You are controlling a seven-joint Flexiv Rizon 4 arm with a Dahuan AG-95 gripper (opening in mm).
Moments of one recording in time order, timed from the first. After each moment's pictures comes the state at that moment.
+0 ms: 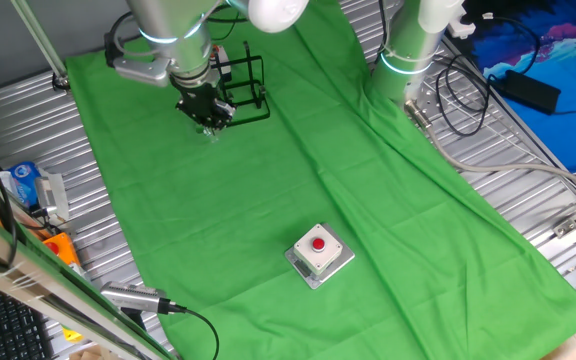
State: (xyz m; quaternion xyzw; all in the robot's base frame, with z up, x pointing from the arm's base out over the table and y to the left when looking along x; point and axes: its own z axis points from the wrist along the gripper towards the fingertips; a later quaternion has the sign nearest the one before) arm 0.498 -0.001 0.171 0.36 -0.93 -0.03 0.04
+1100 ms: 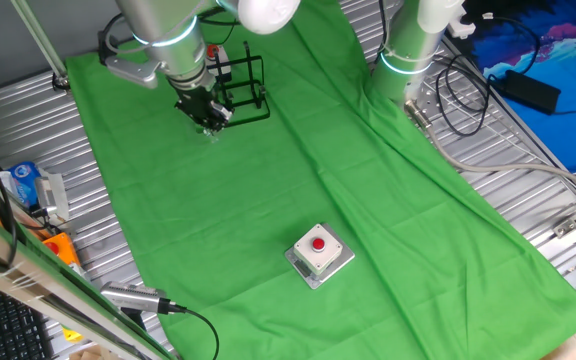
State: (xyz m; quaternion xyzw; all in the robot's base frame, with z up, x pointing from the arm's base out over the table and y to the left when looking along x) arm 0.501 0.000 0.170 0.30 -0.95 -0.03 0.05
